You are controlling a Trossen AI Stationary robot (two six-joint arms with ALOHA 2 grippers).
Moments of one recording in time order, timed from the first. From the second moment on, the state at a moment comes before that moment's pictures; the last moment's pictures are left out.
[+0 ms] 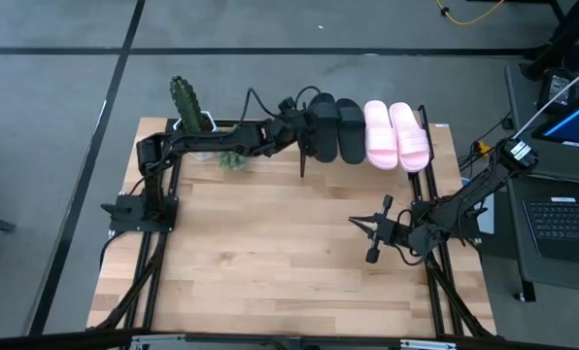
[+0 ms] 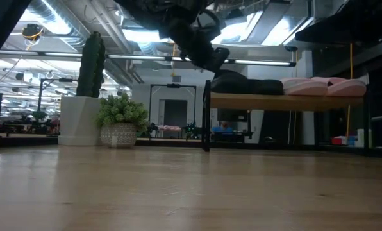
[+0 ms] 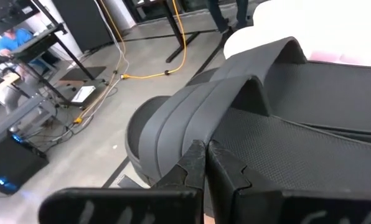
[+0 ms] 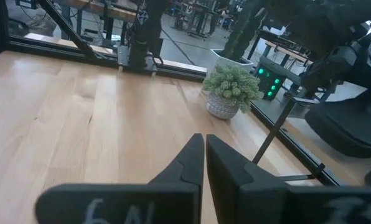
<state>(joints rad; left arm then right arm) 0.32 1.89 1.49 0.04 -0.47 0.24 0.70 1.08 0.35 0.50 1.03 -0.06</state>
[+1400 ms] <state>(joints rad) 0.33 1.88 1.49 -0.03 -0.48 0.30 0.70 1.08 0.35 0.48 1.03 -0.06</state>
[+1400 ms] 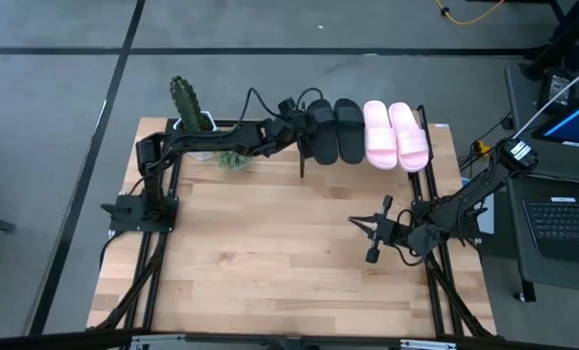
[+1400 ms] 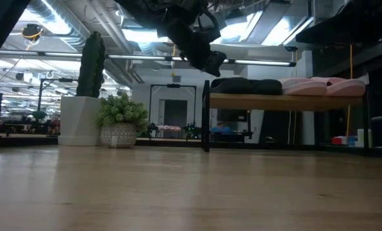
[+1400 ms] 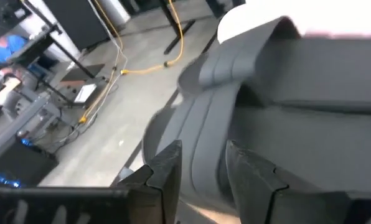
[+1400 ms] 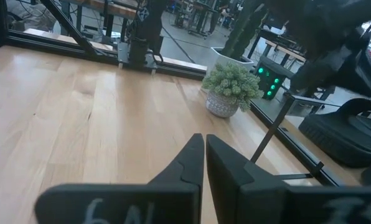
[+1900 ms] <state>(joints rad) 0.25 1.75 1.49 -0.04 -0.38 0.36 0.70 1.08 0.35 0.48 1.03 -0.11</state>
